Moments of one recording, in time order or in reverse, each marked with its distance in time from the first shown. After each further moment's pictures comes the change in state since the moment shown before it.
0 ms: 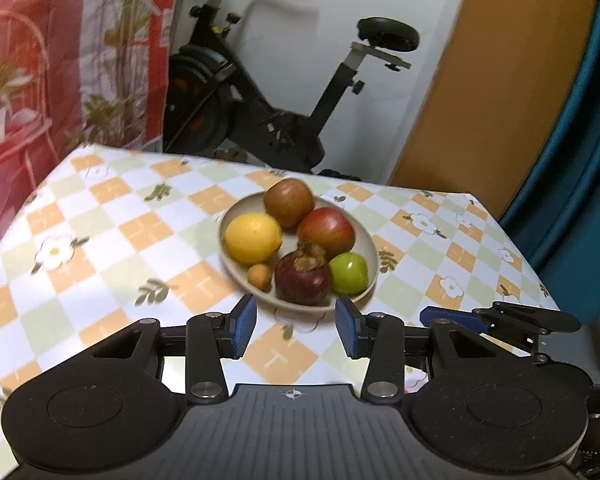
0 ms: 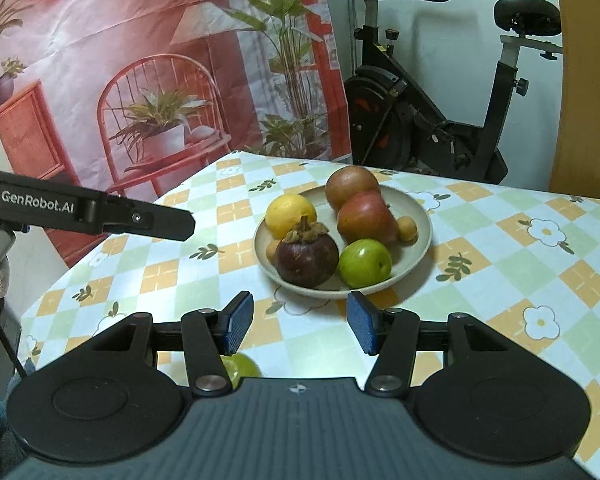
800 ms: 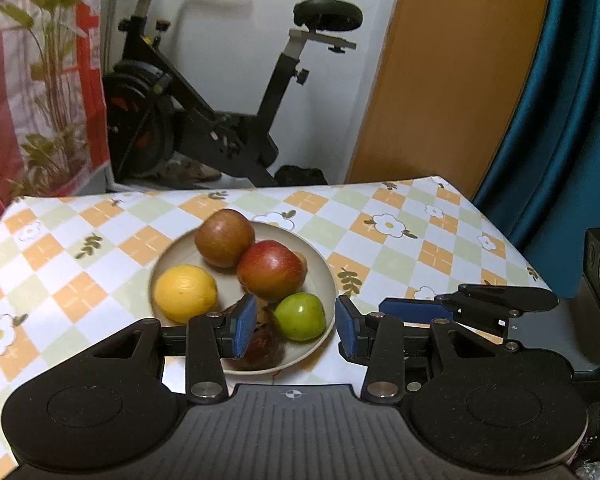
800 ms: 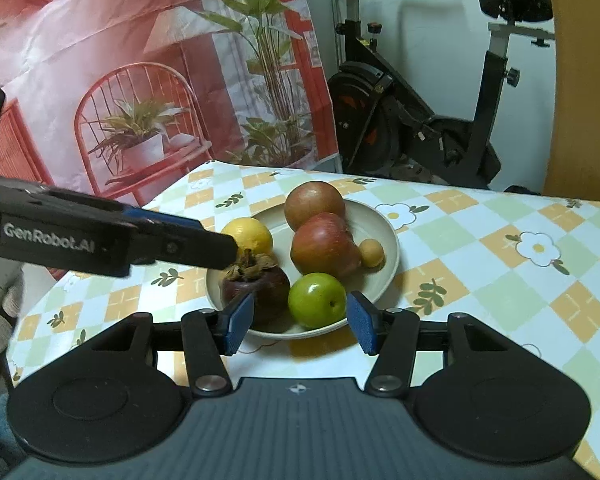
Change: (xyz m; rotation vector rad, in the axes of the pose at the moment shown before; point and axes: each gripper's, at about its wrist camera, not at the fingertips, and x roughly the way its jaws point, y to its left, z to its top) left arm 0.044 -0.044 0.042 0.172 0.017 -0.075; right arm 0.022 -0.042 0.029 0.038 0.002 -0.018
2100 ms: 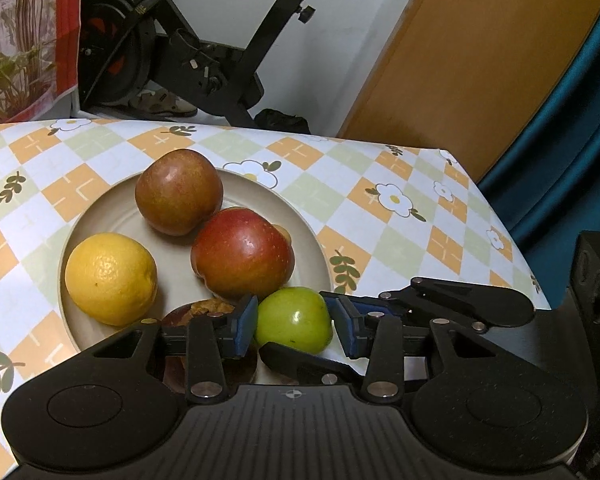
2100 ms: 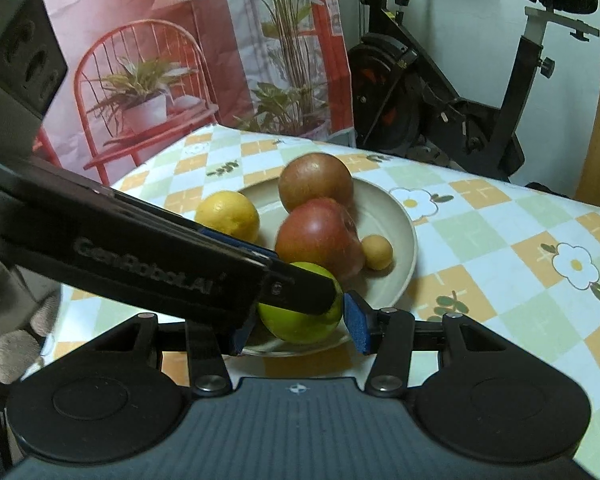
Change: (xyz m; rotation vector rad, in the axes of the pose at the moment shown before) left arm 0.110 0.016 0.008 -0.135 0.171 -0.126; right arm 0.072 -0.022 0.006 -0.072 0.114 0.033
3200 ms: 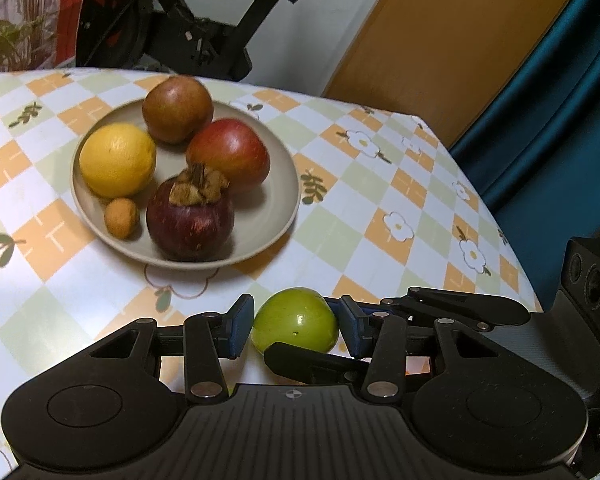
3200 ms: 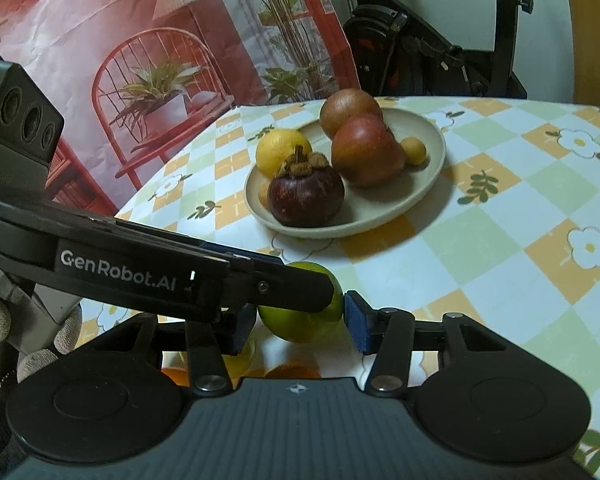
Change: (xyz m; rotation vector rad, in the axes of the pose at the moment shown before) left arm -0.039 -0.013 -0.065 -0.022 0.032 -0.050; right arm -0.050 0.033 -0.054 0.167 0.013 0.094
